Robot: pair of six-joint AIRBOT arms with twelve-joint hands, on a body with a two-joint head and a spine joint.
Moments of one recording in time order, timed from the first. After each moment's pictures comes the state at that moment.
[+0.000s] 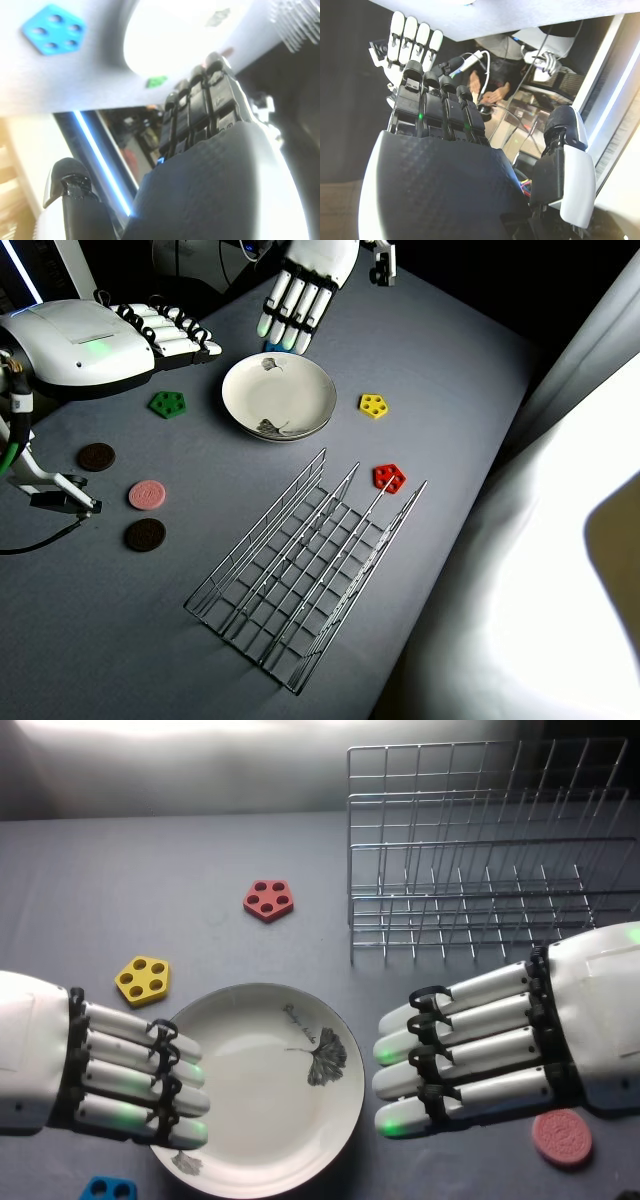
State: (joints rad) left arm 0.71 -0.40 1.17 1.36 -1.06 0.07; right arm -0.25 -0.81 0.96 -1.35 0.89 -0.03
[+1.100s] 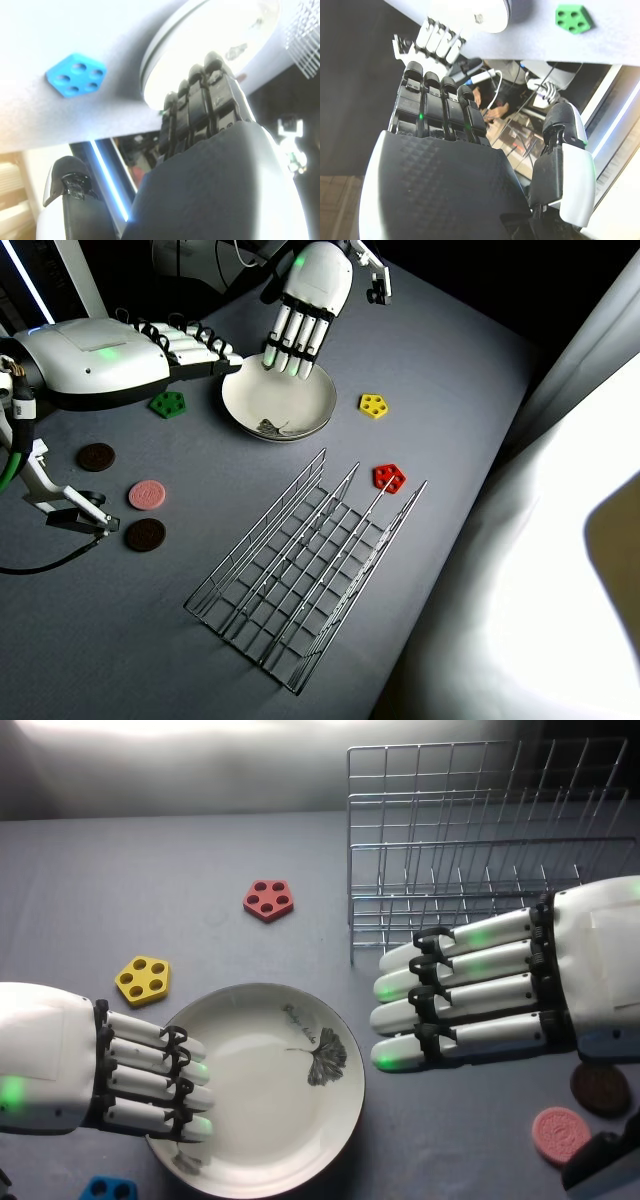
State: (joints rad) left arm 0.73 -0.46 1.17 1.35 -0.90 0.16; right arm -0.24 -0.83 1.00 -1.28 0.88 -0.13
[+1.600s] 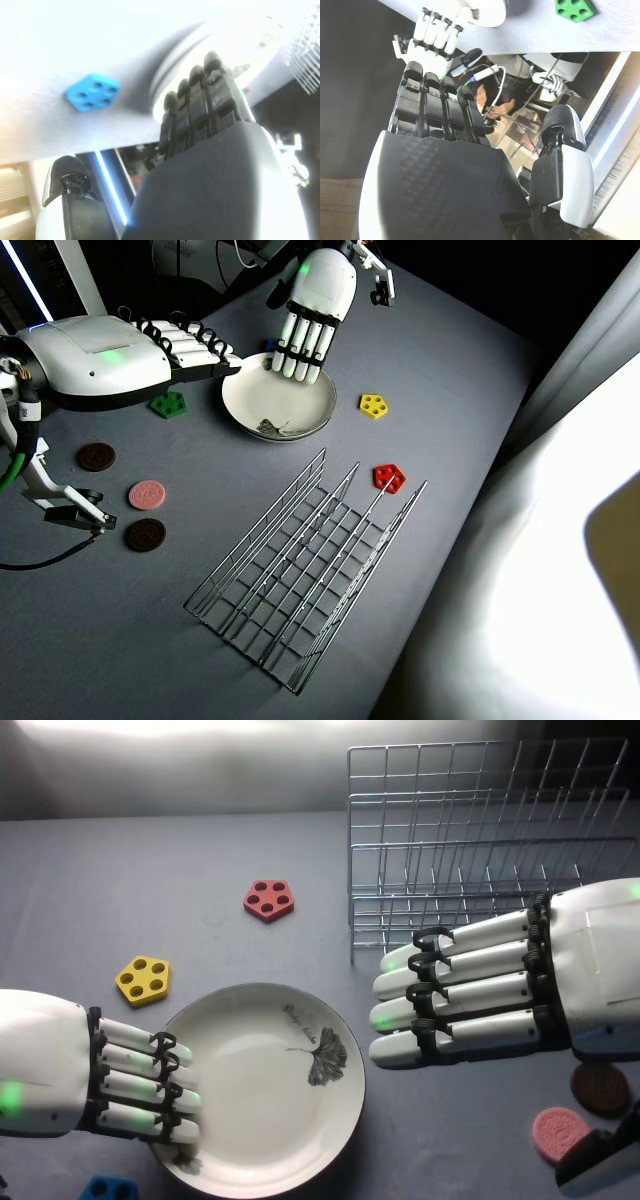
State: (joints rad) left arm 0.76 -0.48 1.20 1.34 -0.88 0.18; right arm -0.24 -0.83 1.00 -1.27 0.86 -0.08
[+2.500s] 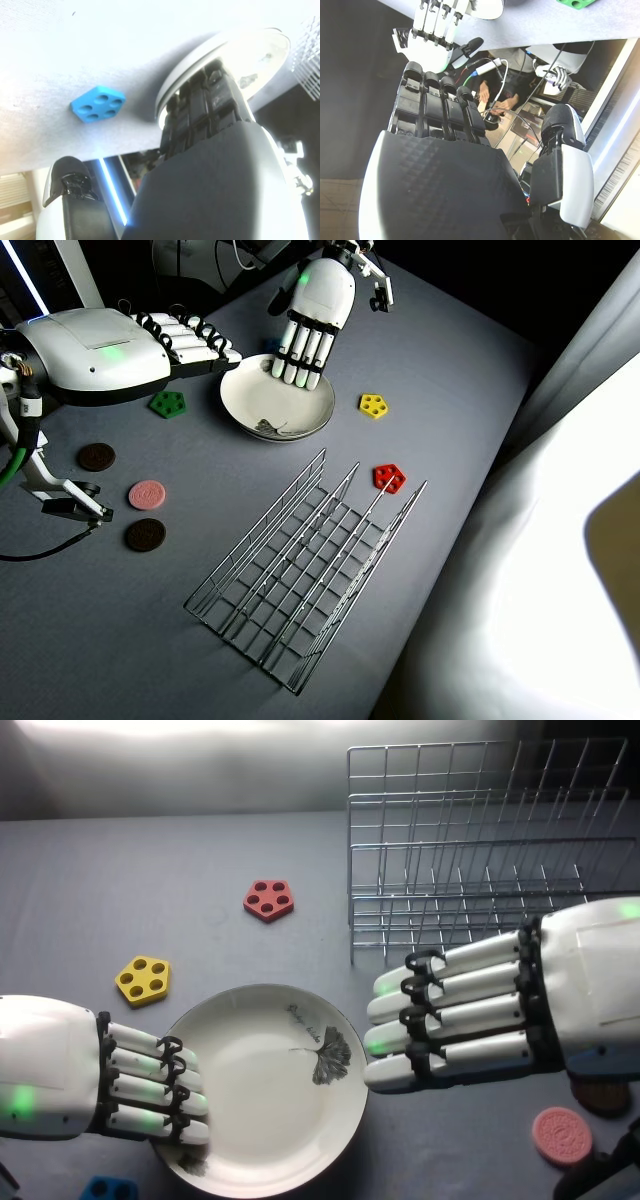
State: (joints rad) left arm 0.78 -0.51 1.21 1.32 -0.86 0.20; right arm -0.25 -0.84 0.98 -1.29 0.85 -0.07
